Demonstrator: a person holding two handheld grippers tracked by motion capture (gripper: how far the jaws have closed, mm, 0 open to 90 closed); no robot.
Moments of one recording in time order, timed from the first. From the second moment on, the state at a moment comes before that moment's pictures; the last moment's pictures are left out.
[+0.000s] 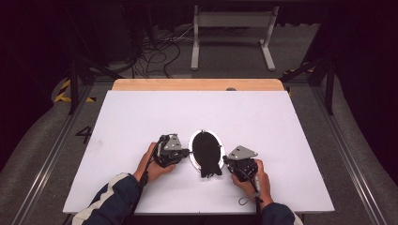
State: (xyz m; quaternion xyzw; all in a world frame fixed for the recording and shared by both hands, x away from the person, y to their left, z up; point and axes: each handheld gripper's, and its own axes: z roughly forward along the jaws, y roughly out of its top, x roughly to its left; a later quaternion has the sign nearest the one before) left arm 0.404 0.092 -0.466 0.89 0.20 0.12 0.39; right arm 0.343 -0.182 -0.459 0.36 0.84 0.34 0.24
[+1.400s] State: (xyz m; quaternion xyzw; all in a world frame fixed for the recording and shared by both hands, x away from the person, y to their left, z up) left arm 0.362 0.161 -0.437 0.87 0.19 0.17 0.43; right arm 0.336 -0.204 -0.454 0.33 0.84 0.39 0.20
